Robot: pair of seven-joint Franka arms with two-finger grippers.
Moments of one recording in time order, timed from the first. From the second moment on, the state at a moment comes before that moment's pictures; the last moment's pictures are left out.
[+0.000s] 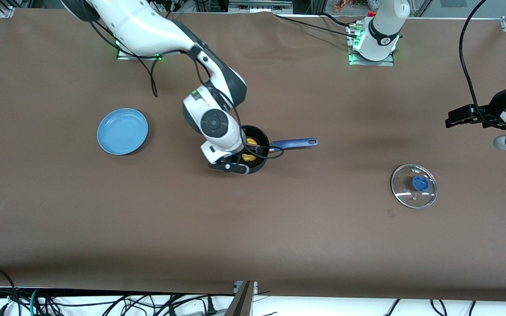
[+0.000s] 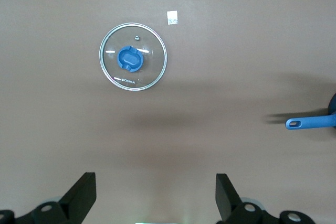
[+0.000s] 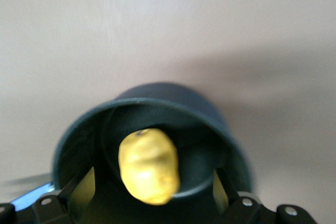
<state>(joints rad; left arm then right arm) 0.01 0.18 0.02 -1.43 -0.03 1.44 -0.01 0.50 0.72 0.21 -1.40 0.02 2.11 0.85</state>
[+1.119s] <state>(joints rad) 0.00 0.18 0.02 -1.43 -0.03 1.44 -0.01 0.20 0.18 -0.13 -1.53 0.03 1.60 0.07</state>
